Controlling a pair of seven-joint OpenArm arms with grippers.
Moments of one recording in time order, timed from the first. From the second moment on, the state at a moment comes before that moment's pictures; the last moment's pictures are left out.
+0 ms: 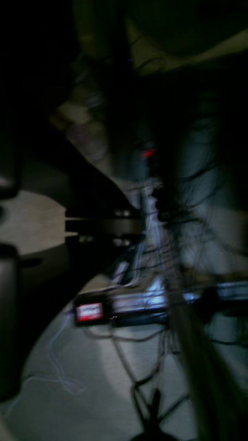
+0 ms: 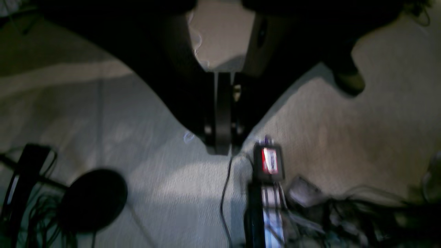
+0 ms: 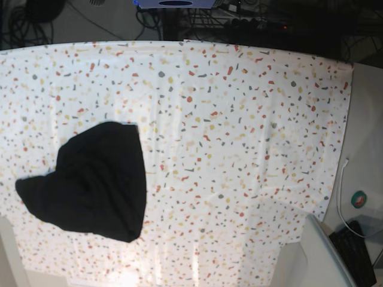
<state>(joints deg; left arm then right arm) 37.1 -10.8 2.0 32.7 0.7 -1.1 -40.1 -41.1 1.5 0.1 40.7 -2.0 0.1 16.0</state>
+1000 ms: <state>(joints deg) 25.4 -10.3 8.1 17.3 0.2 -1.1 -30.4 -29.6 2.3 3.9 22.1 -1.7 0.1 17.1</state>
